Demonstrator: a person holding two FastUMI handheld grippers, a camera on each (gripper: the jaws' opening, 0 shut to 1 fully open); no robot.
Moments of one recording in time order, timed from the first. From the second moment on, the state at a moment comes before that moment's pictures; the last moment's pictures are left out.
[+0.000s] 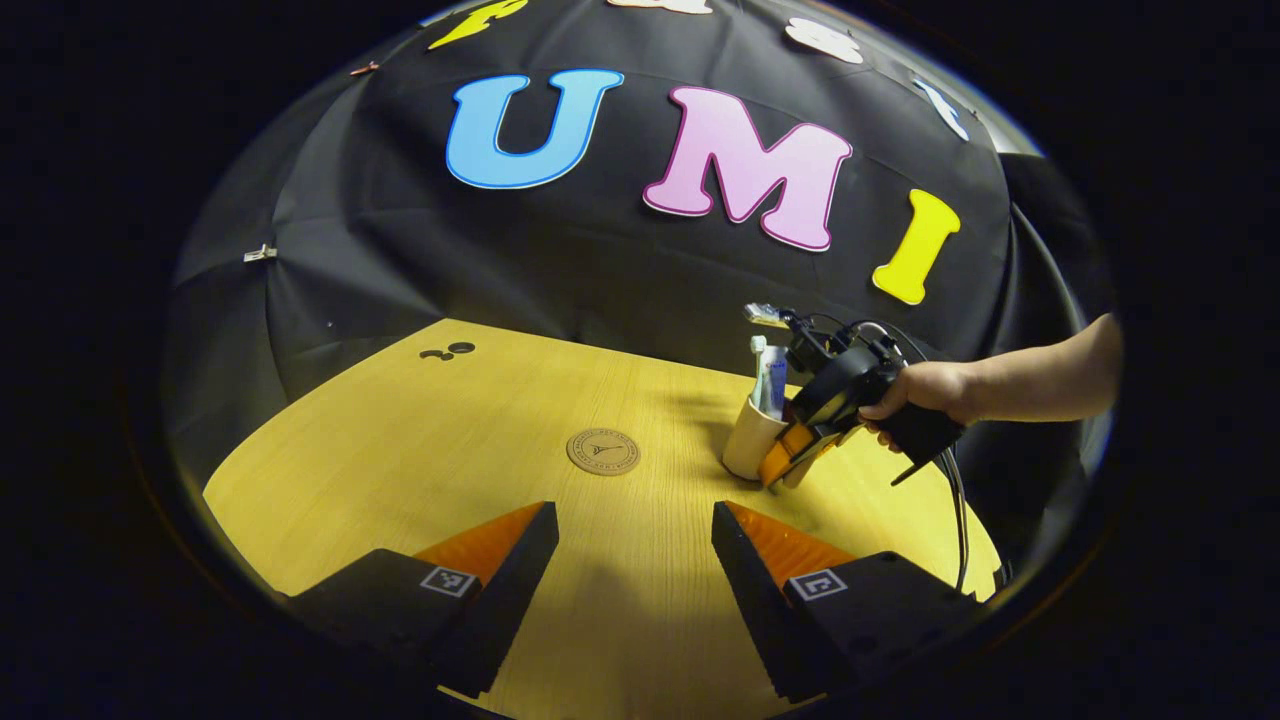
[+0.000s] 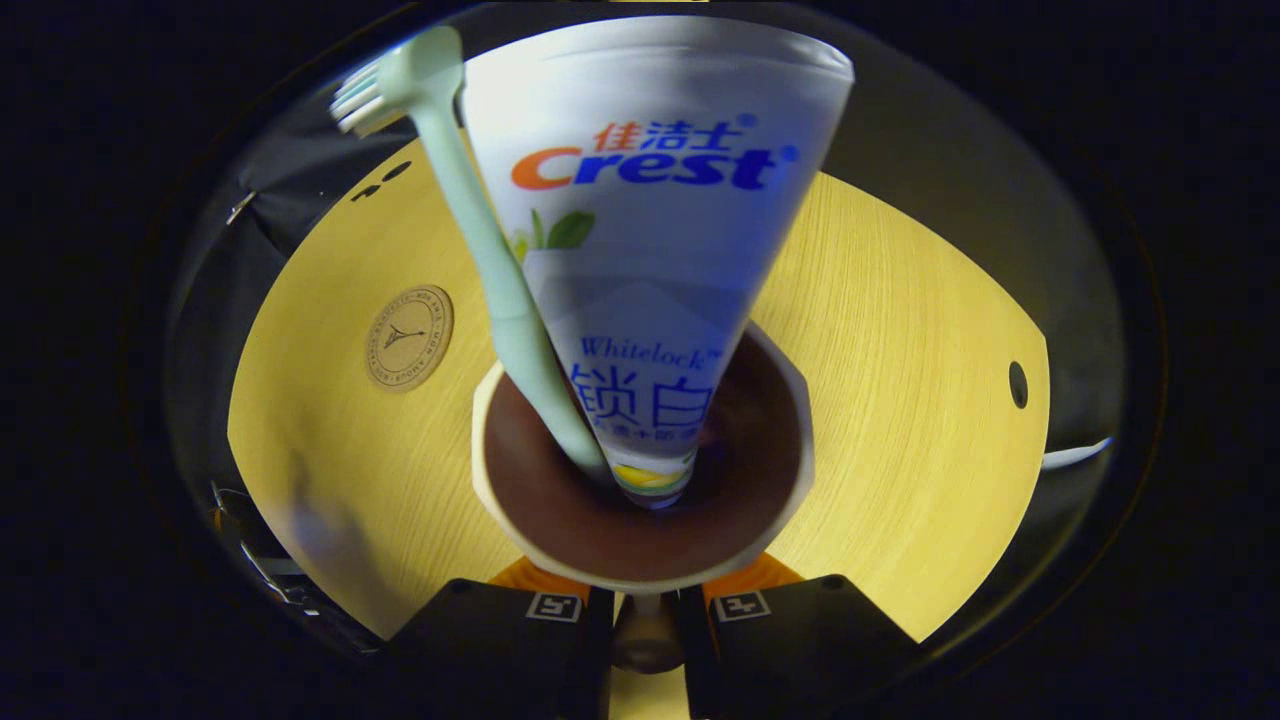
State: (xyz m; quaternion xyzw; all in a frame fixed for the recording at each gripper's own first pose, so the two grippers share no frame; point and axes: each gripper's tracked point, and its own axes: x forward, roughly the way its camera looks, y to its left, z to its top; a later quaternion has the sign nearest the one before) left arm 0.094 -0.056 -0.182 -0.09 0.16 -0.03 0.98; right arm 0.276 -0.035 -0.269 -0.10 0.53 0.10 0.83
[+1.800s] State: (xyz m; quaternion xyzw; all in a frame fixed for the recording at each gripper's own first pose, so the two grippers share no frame) left arm 0.016 0.044 -0.209 -0.10 0.21 0.05 0.97; right arm 0.280 0.136 -0.272 -0.18 0.54 0.18 0.81
